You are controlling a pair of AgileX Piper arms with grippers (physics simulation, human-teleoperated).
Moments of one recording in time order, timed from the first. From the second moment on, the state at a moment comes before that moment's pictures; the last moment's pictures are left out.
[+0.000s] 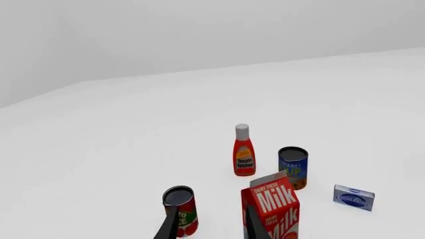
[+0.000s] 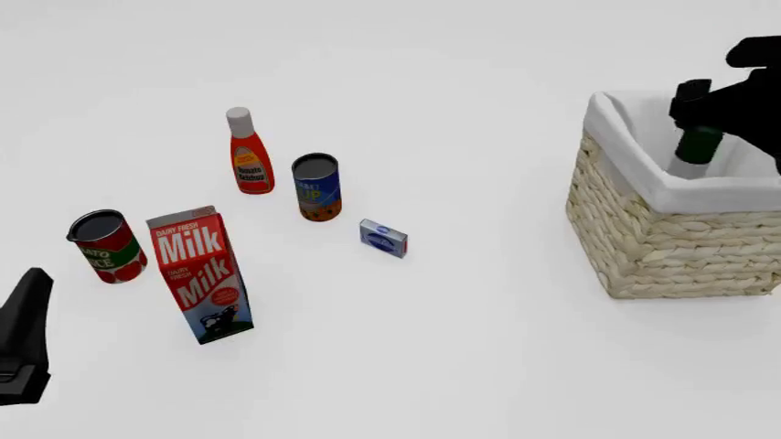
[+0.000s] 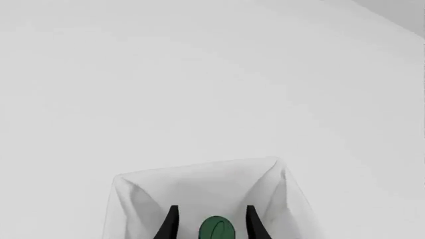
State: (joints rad) left arm 0.03 0.00 0.00 -0.07 0.11; right arm -0.22 1.56 -0.97 -0.28 -0.13
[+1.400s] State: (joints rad) left arm 0.02 0.00 0.00 -0.08 0.10; right arm -0.15 1.08 -0.75 -0.14 -0.08
